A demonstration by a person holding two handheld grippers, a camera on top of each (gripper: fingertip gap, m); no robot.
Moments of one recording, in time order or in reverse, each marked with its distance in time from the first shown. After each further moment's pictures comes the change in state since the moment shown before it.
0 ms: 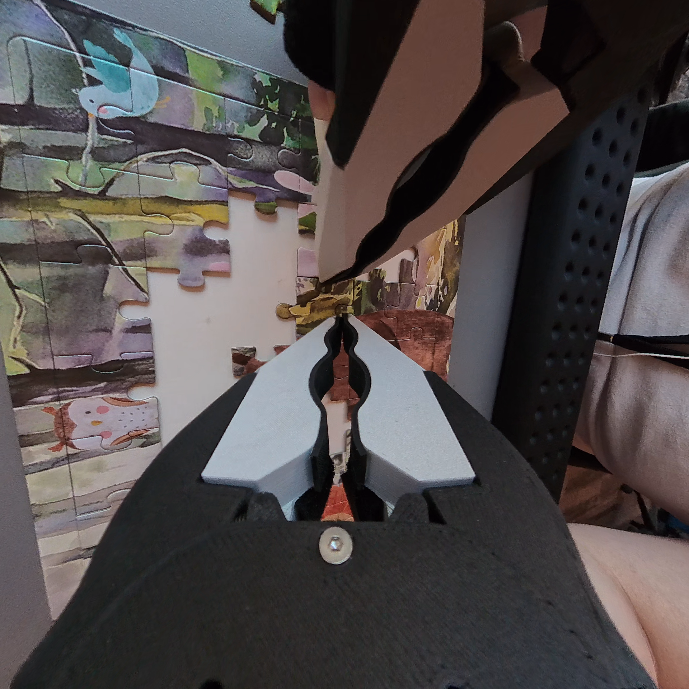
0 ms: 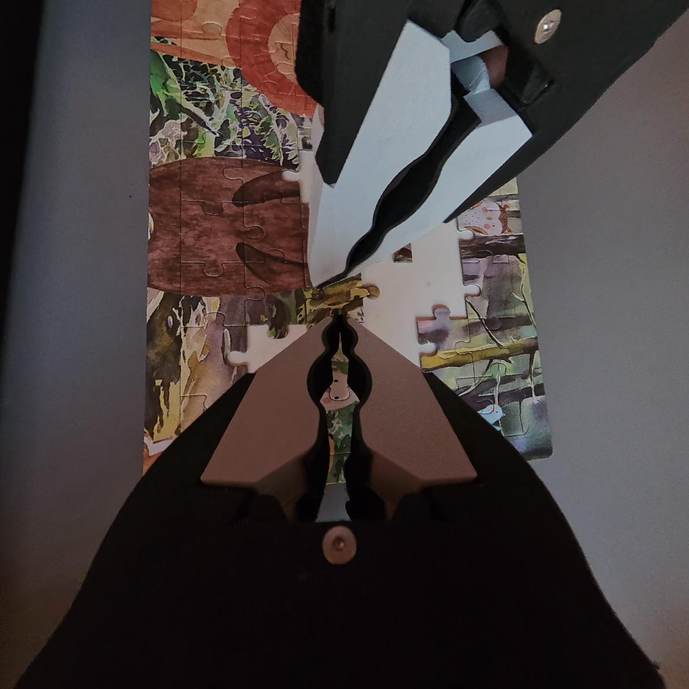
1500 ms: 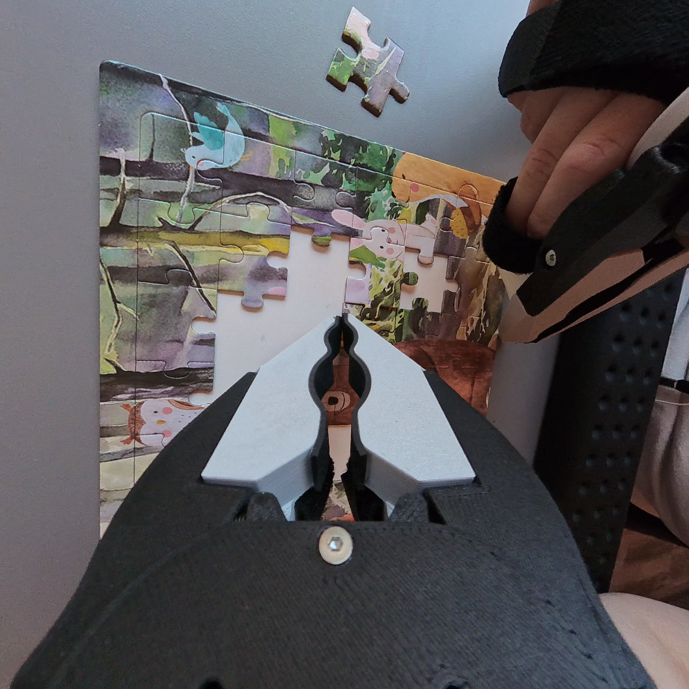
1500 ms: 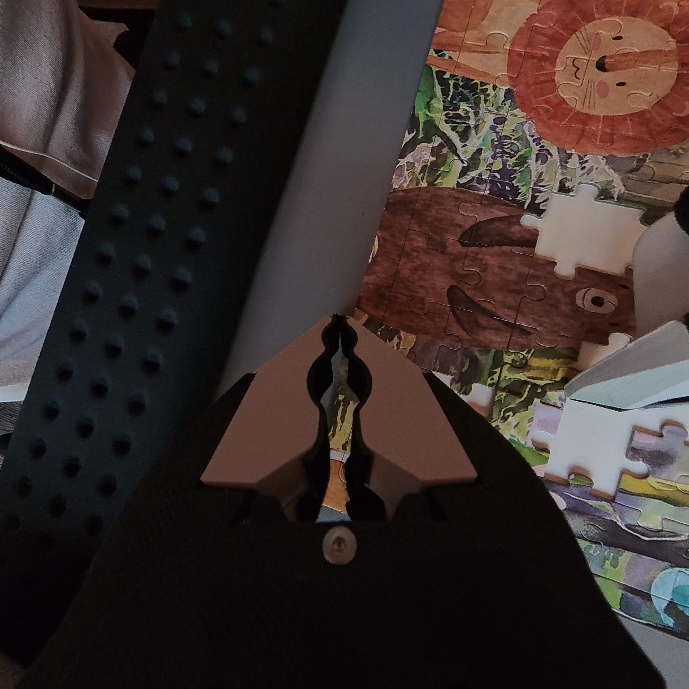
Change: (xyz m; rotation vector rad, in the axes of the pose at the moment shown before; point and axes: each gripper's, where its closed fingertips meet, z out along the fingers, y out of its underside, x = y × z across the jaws) left arm -0.024 -0.017 -0.003 0.090 -0.137 0.003; right arm -0.105 -0.011 -0.005 -0.070 -0.436 -0.105
